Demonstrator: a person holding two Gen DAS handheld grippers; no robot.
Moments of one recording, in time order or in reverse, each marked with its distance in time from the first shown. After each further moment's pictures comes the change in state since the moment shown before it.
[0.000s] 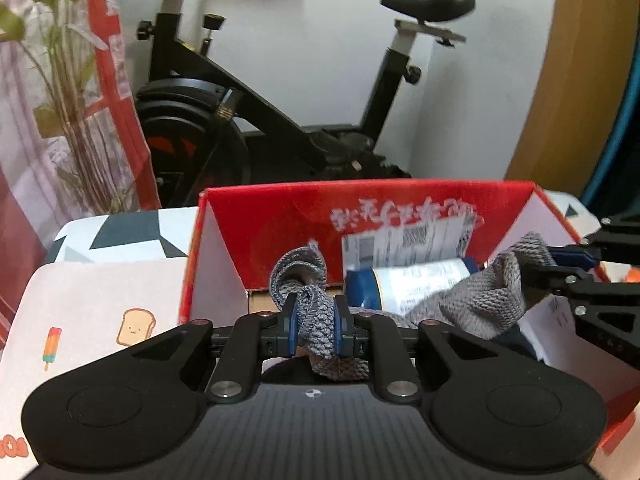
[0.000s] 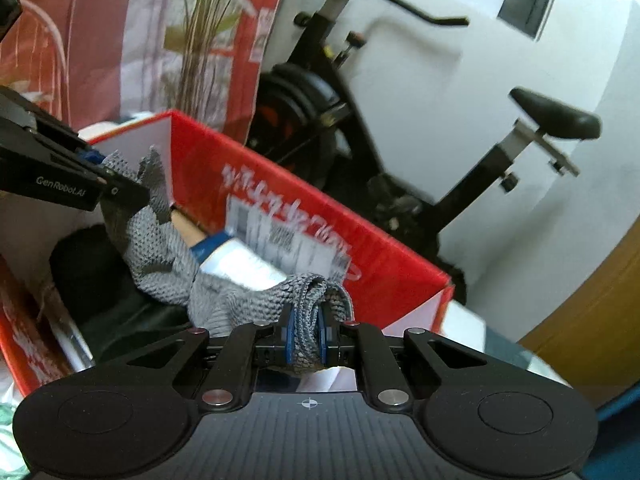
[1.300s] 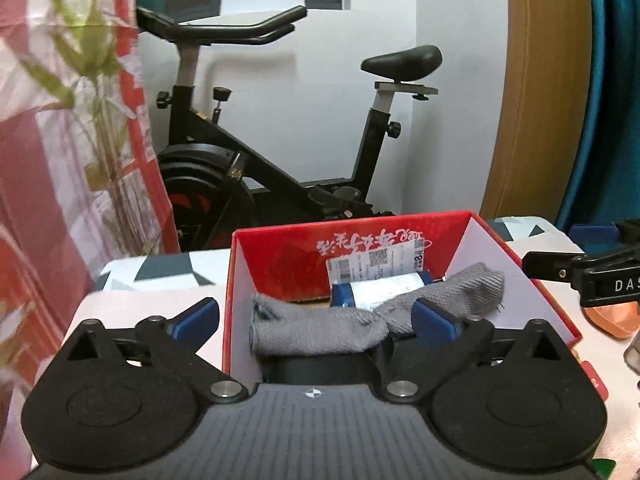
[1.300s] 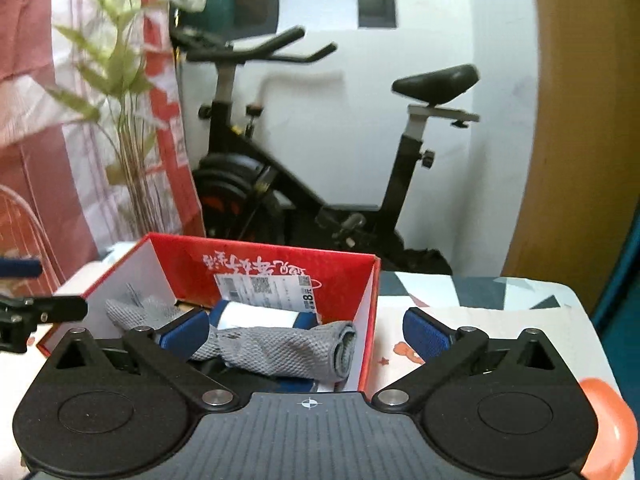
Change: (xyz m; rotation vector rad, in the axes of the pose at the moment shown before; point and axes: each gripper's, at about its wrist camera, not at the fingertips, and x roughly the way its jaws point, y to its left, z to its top) left arm -0.108 -0.022 -0.032 0.027 -0.183 0.039; right arm -0.117 -0.013 -0.038 0.466 -0.222 -0.070
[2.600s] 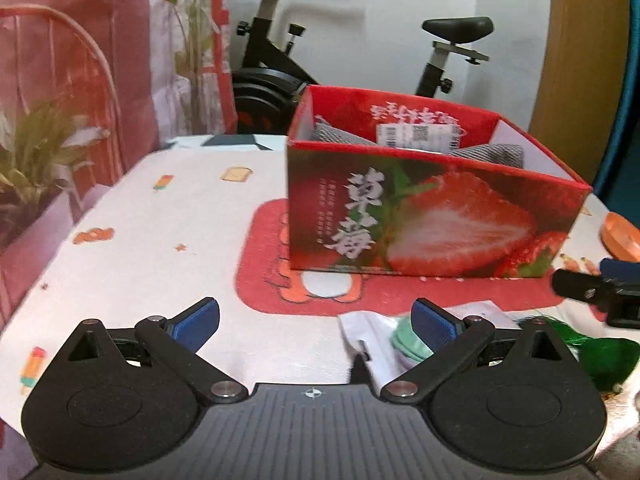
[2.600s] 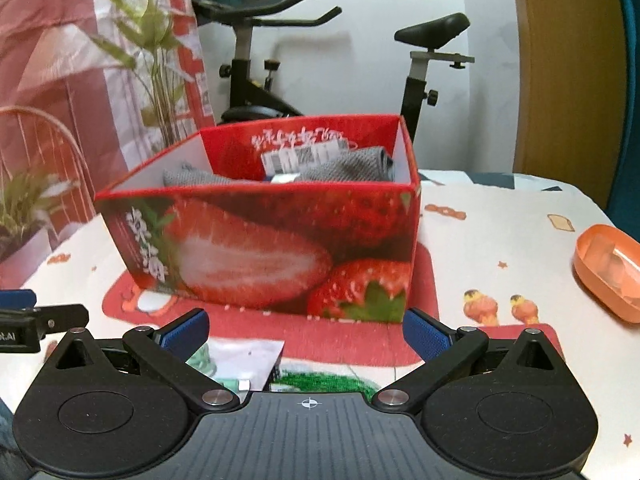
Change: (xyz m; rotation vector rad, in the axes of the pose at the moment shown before) left arm -0.066 0.002 -0.147 -0.169 0.093 0.106; right arm -0.060 0.044 -0.158 0.048 0.075 0.037
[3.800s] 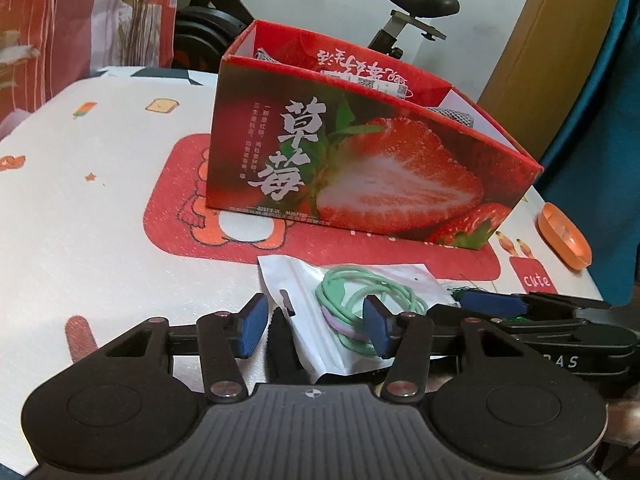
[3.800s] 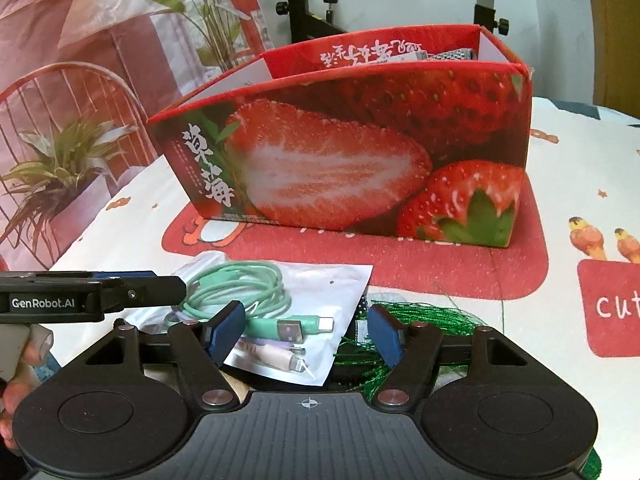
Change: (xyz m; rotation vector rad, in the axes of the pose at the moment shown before) left arm 0.034 0.000 -0.019 -0.098 0.138 -0.262; right arm 0.036 0.014 -0.023 0.014 0.189 0.251
